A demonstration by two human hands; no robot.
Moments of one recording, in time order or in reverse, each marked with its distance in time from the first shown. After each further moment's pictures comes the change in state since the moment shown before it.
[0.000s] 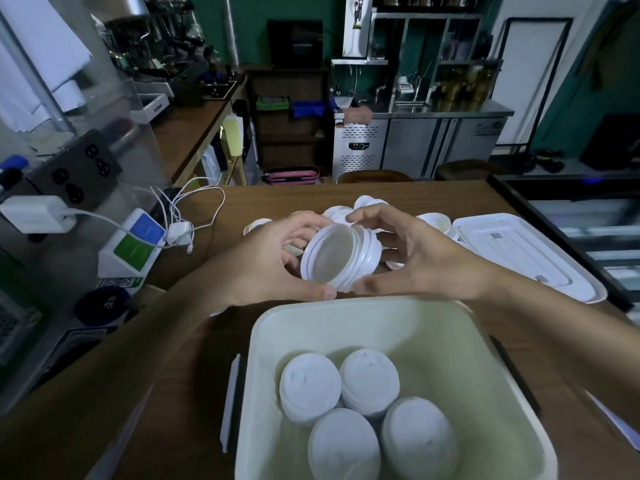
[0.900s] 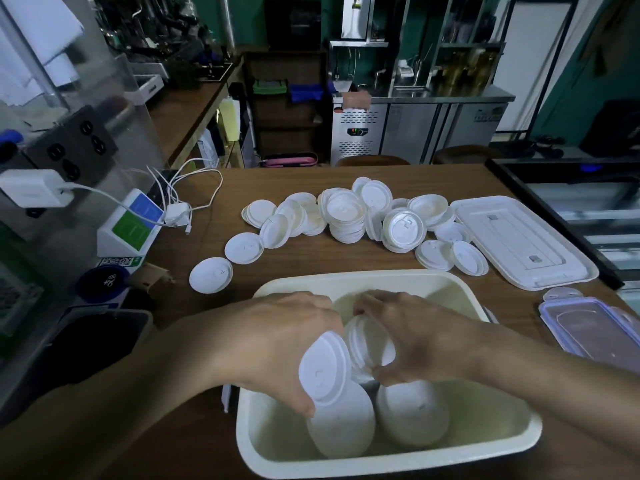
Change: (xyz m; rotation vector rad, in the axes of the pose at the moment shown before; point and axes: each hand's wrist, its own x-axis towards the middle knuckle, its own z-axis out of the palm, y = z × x) left_hand -0.063 0.042 0.052 0.668 -0.523 -0.102; right_hand -0.065 0.017 0.062 -0.865 -0.321 0.162
